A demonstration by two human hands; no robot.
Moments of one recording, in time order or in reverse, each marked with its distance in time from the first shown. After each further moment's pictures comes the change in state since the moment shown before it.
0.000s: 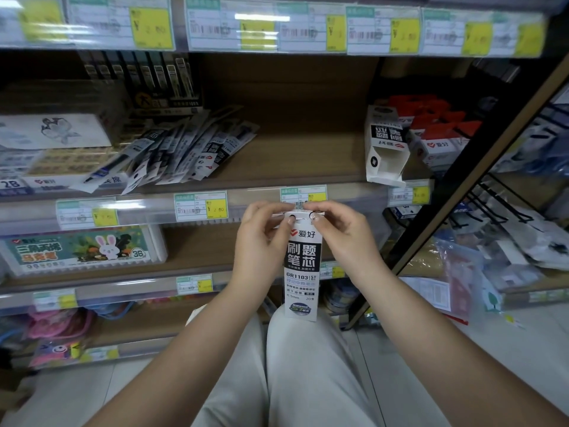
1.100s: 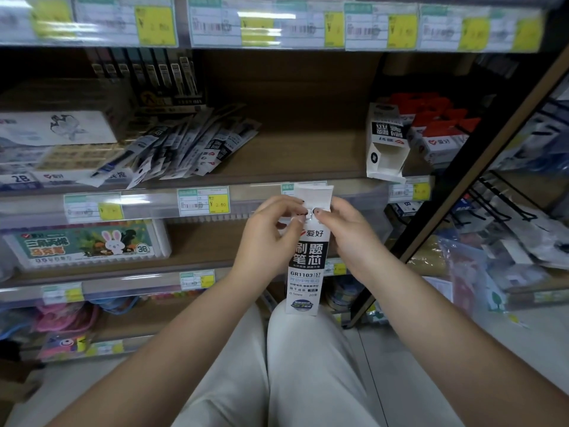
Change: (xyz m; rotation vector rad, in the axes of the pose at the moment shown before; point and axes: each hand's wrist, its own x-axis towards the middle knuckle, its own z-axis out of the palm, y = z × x) left_hand 0.002 0.006 0.000 0.109 -0.108 0.142; right_hand 0.004 0.003 0.000 0.210 -0.029 0.290
